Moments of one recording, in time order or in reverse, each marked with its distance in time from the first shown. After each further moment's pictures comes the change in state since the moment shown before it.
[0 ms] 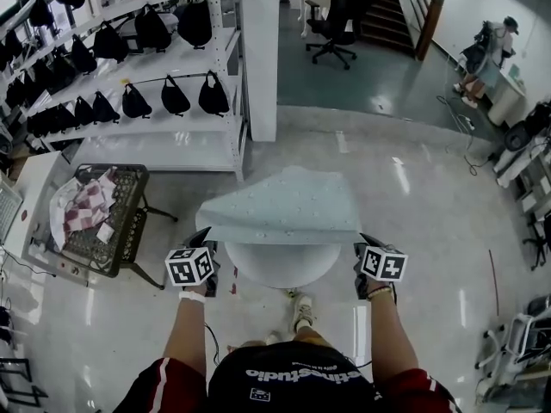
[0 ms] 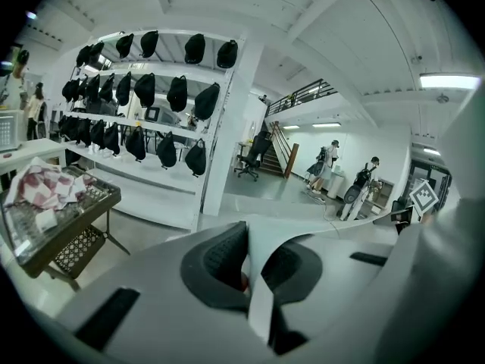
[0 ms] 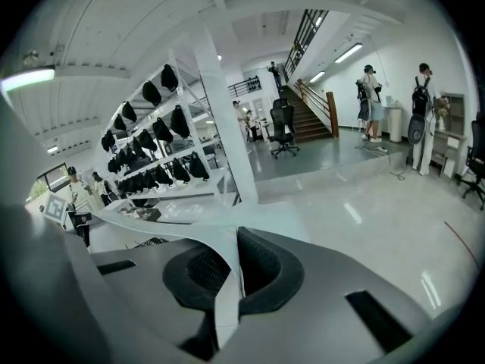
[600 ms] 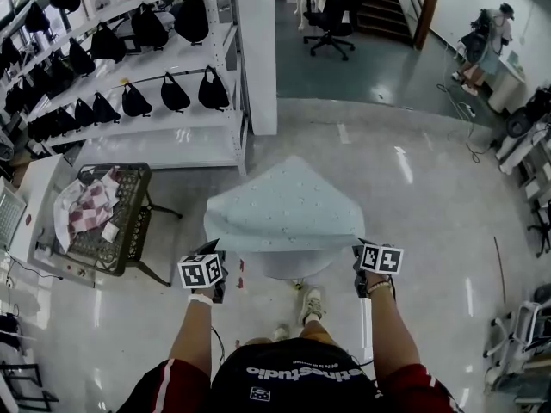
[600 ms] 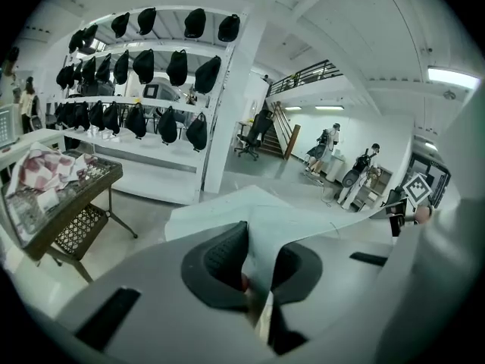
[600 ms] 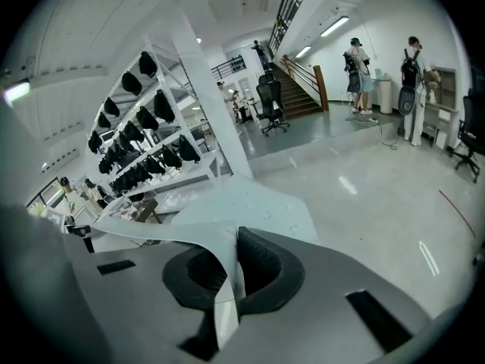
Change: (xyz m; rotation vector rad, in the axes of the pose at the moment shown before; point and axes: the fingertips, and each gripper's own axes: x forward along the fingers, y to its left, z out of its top) left arm 0.000 0.010 -0.079 -0.009 0.156 -0.009; right arm 0.017 -0.019 -0.084 0.123 0.150 -0.040
